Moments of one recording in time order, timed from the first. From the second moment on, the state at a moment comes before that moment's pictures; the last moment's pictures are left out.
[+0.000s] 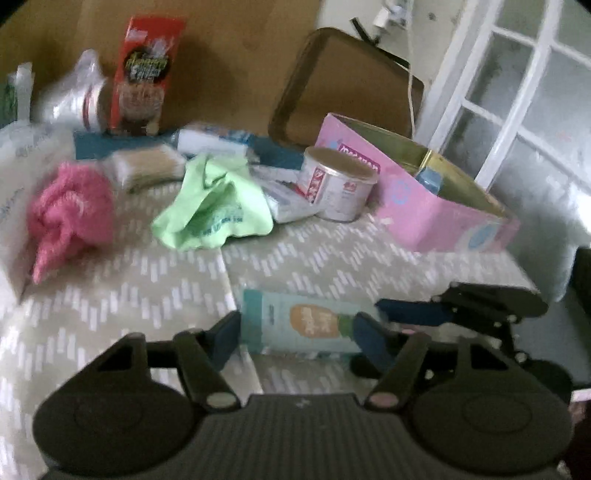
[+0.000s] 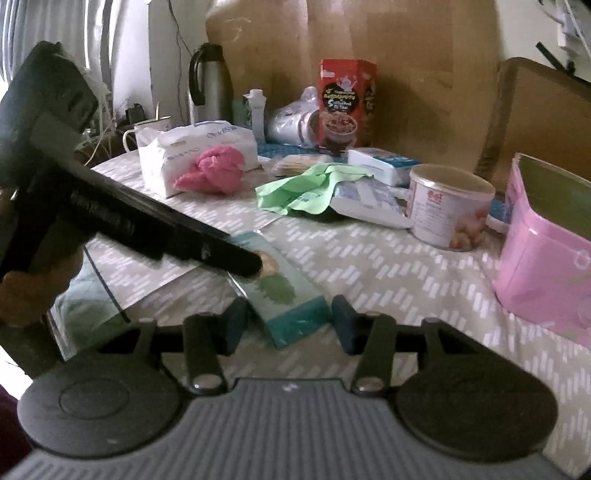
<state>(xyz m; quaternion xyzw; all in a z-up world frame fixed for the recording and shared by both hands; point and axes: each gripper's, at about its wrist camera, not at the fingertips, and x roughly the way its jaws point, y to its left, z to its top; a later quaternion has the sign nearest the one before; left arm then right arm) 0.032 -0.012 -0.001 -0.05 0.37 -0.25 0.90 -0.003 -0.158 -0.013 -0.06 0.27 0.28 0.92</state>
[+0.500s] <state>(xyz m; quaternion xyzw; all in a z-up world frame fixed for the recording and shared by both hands) 0.070 -0.141 0.074 0.02 0.28 -0.36 0.89 -0.040 -0.241 0.016 0.01 0.18 0.15 0.97</state>
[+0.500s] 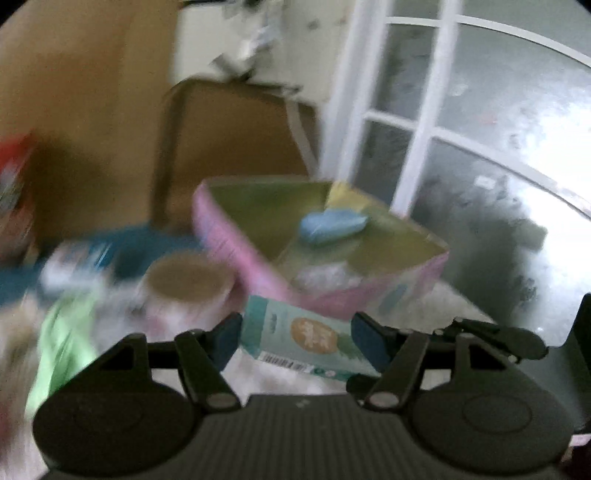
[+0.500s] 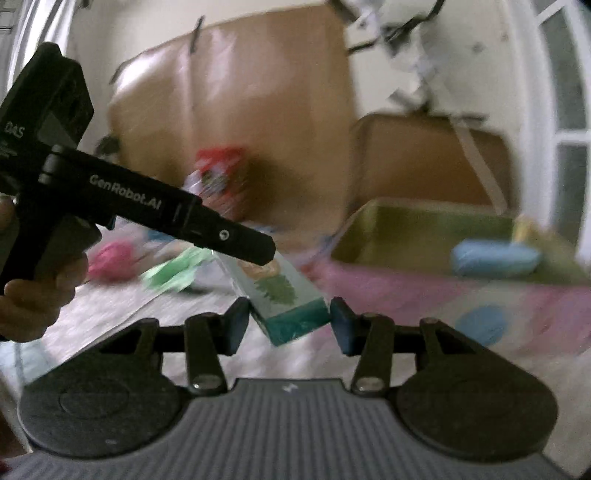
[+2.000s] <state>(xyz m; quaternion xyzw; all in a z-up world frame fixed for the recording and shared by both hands) 0.061 0.063 -0.007 -0.11 0.31 -0.13 0.94 0.081 -0.166 0.006 0.13 0.29 0.18 0.93</state>
